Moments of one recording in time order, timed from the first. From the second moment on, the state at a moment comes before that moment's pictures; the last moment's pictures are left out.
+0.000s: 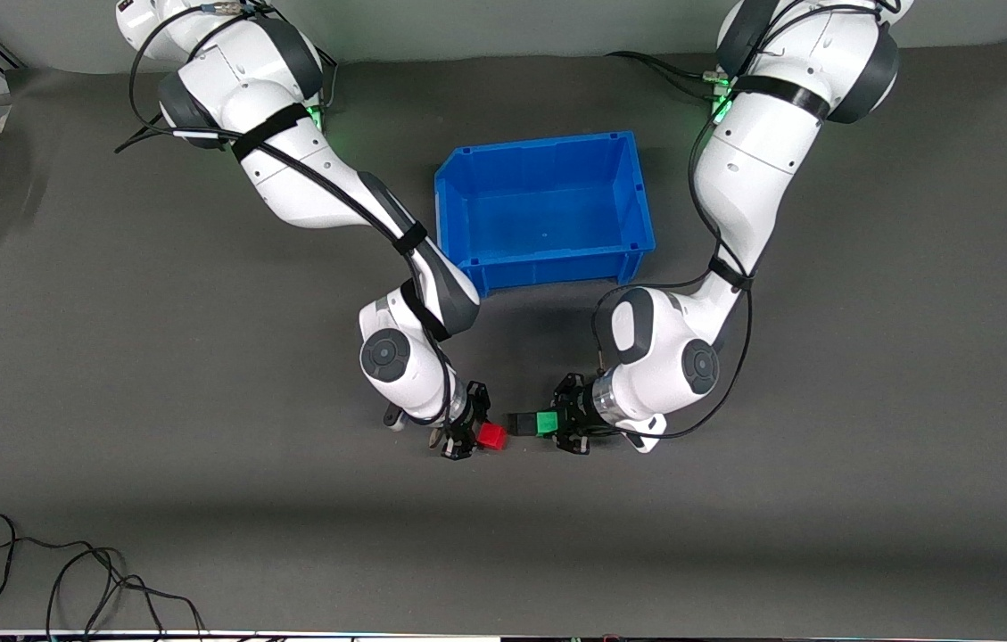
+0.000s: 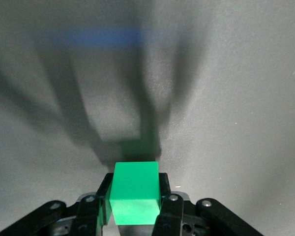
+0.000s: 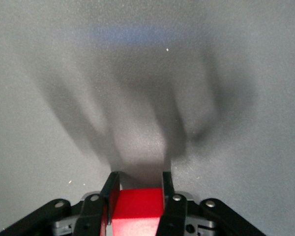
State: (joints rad) left arm -0.44 0.94 -0.12 -1.38 -0.70 2.56 -1.54; right arm 0.56 1.04 -0.01 -1.21 0.23 2.50 2.33
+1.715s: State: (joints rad) left arm -0.36 0.91 -0.09 -1.33 -0.53 2.44 -1.65; right arm 0.59 1.04 -0.01 -1.20 0.18 2.50 2.34
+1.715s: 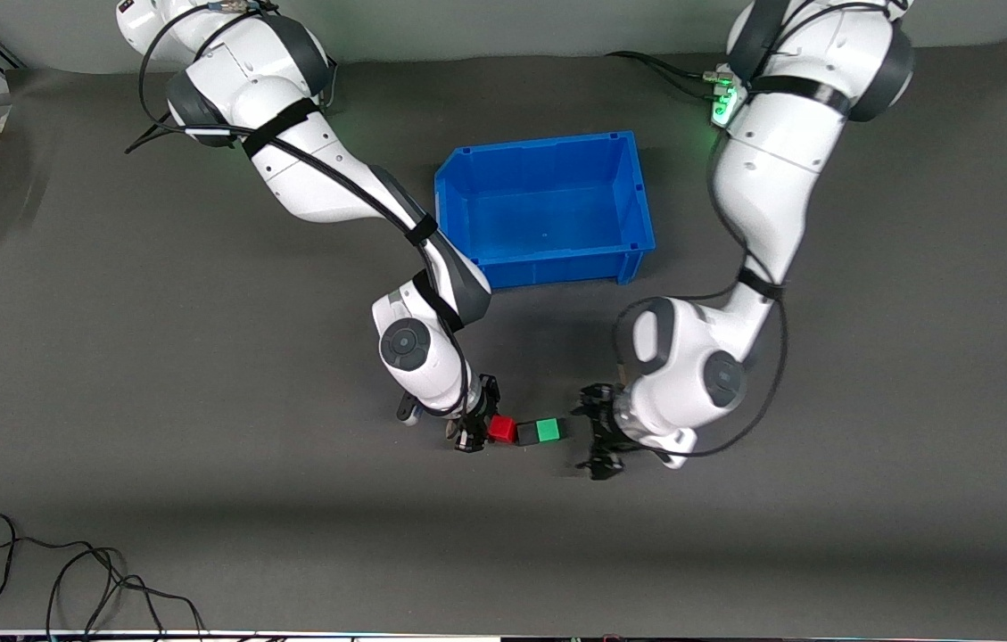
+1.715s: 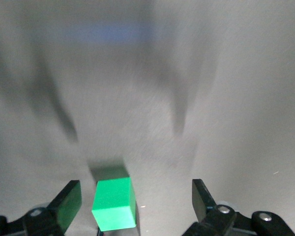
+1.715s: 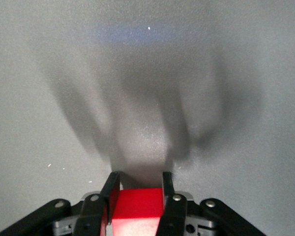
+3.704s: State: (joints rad) left arm -0.07 0.23 0.05 -1.38 -0.01 1.50 -0.09; right arm 0.17 0.32 -0.07 -1.12 0.11 1.20 0.84
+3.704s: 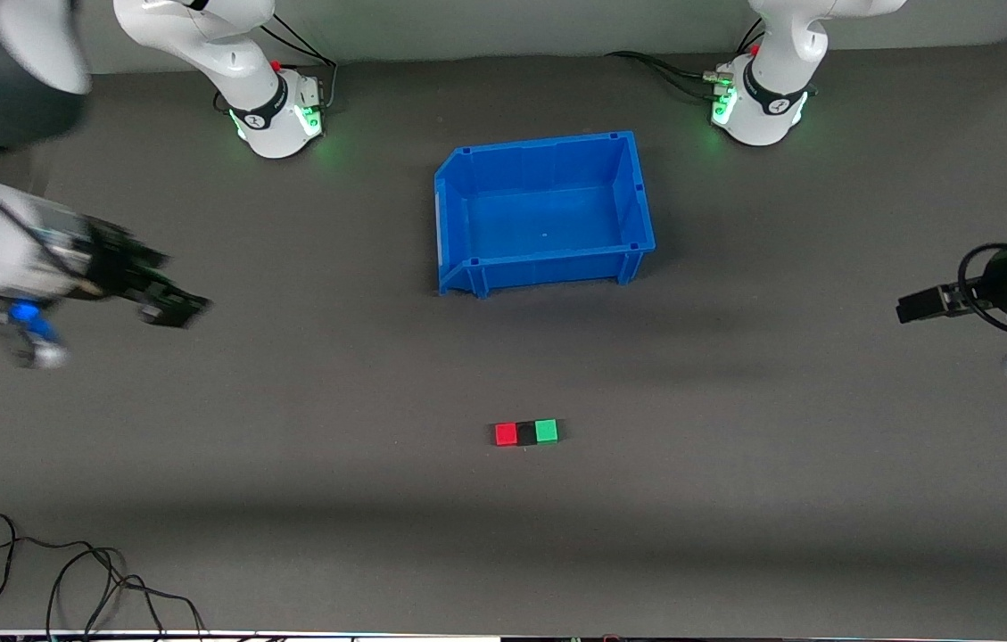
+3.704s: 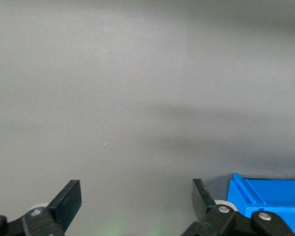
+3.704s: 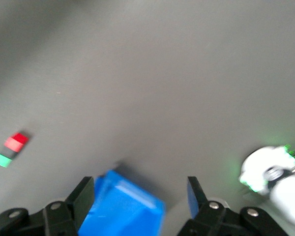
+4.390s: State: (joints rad) left arm -0.08 0.12 0.03 -1.49 -0.03 1.56 -0.03; right arm 0.17 0.25 -0.29 -1.23 0.09 1.29 0.17
